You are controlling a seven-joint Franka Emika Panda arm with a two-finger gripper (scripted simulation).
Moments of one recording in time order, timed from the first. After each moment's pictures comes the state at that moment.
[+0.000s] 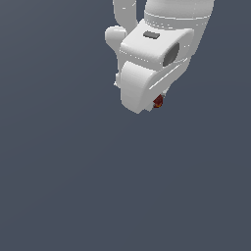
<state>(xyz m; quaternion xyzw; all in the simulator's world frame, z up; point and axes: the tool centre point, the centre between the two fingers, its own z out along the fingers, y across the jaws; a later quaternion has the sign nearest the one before) 0.068 0.071 0.405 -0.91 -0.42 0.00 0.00</state>
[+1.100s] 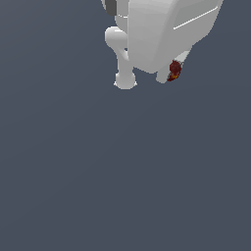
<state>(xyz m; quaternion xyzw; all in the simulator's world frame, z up) 0.080 0.081 0.484 -0.91 -0.42 0.00 0.00</state>
